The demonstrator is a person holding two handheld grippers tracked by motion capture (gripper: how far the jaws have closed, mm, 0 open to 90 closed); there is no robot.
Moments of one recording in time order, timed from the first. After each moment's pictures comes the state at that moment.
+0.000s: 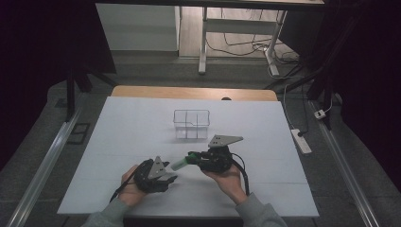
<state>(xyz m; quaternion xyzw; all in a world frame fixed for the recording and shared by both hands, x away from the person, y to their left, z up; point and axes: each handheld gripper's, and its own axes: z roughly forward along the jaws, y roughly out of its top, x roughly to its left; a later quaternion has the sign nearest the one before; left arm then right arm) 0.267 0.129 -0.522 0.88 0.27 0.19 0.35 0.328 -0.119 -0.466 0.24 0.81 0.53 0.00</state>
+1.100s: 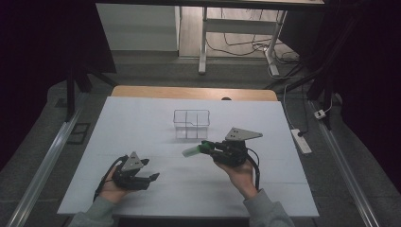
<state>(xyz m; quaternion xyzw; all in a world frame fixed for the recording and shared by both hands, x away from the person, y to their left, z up) 0.264 0.193 -0.518 0.85 0.34 0.16 0.37 0.333 -0.153 -0.439 0.25 0.79 0.56 0.06</state>
